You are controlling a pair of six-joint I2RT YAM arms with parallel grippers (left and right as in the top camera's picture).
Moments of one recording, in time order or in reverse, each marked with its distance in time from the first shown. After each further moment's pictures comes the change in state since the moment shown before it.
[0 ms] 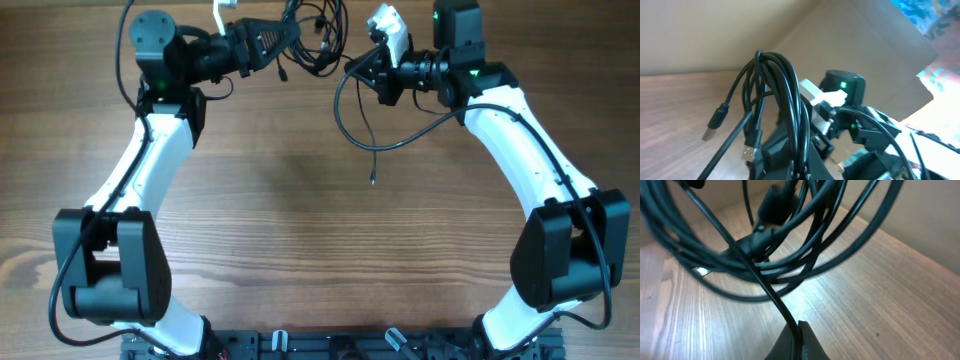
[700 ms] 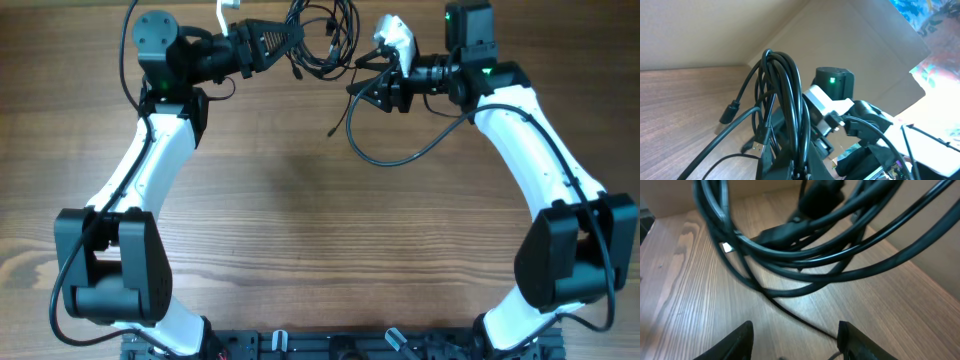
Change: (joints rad) left arm -0.016 0.000 0.000 0.035 0.032 -0.047; right arm -0.032 -0.006 0.000 -0.068 -0.129 -0.262
